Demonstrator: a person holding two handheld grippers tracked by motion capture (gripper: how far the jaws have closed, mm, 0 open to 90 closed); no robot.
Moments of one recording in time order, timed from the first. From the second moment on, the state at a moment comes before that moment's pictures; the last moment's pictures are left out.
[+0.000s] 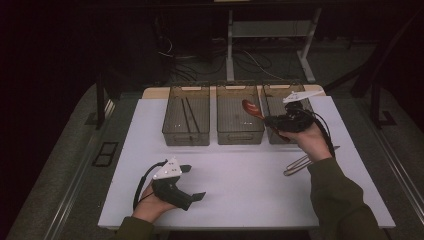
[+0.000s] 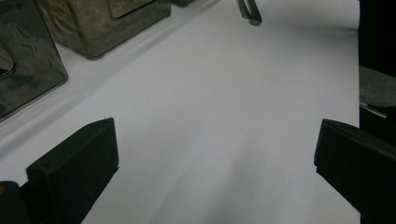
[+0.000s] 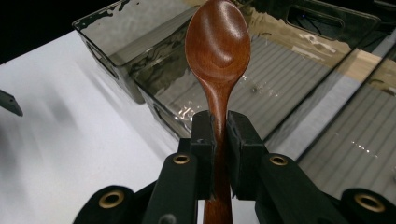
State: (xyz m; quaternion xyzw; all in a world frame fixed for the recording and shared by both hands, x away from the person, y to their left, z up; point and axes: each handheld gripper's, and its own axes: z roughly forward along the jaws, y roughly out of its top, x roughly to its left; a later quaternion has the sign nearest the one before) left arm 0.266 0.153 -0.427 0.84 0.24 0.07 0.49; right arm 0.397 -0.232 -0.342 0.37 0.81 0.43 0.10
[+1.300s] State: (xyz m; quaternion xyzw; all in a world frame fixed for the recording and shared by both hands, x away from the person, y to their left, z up) left arm 0.265 0.155 -0.425 0.84 0.23 0.07 0.49; right arm 0.484 -0.155 -0.388 0.41 0.84 0.34 0.09
